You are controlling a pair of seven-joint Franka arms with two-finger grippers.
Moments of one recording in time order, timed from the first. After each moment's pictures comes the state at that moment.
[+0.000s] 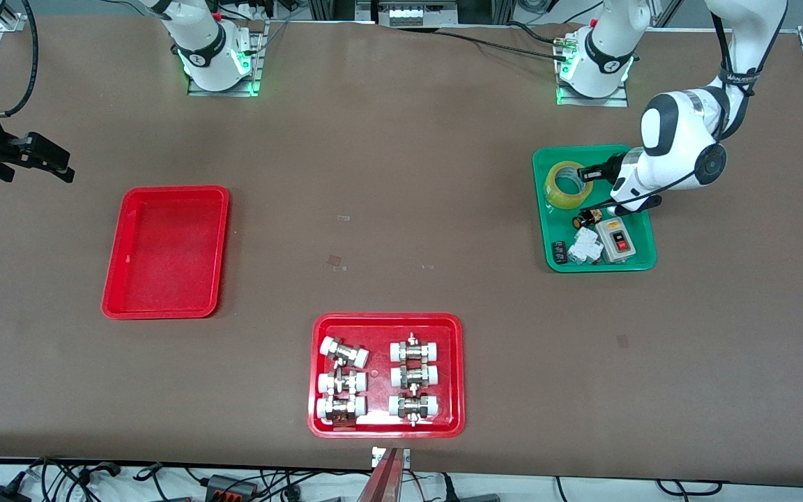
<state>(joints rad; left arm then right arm) 0.11 0.13 -0.14 -2.54 -0.33 2.21 -0.09 -0.07 -0.04 0.03 -1.71 -0.02 1.69 -0.04</state>
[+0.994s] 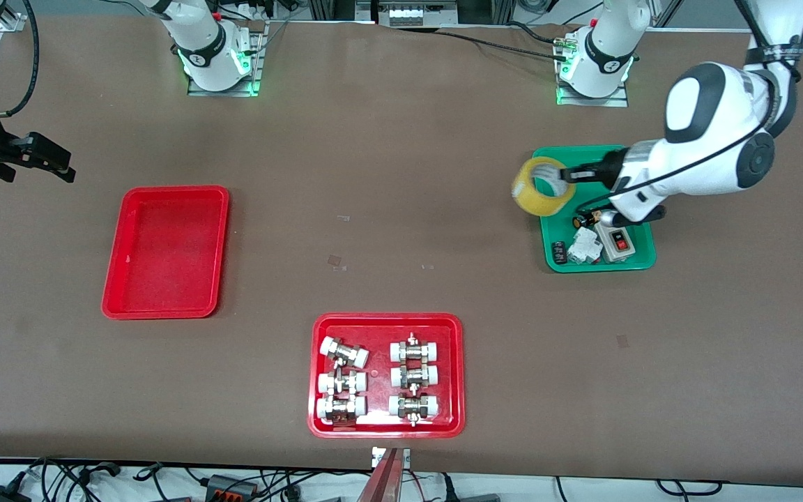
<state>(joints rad) 0.06 0.09 -0.29 -2.01 -0.50 1.76 -0.30 -0.06 -0.04 0.03 -1.71 -0.01 1.69 -0.04</state>
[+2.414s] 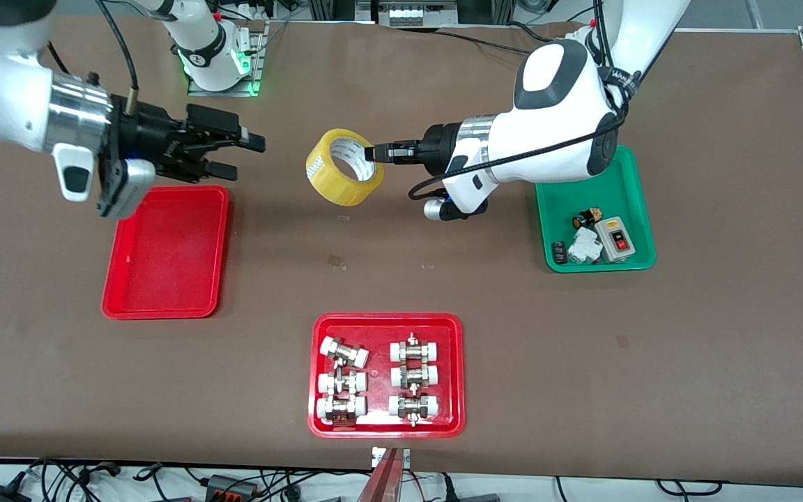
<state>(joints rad) -0.20 0.39 -0.46 -1.51 -0.89 2.02 -0.58 0.19 0.17 0.04 -1.55 0.86 1.70 -0.02</state>
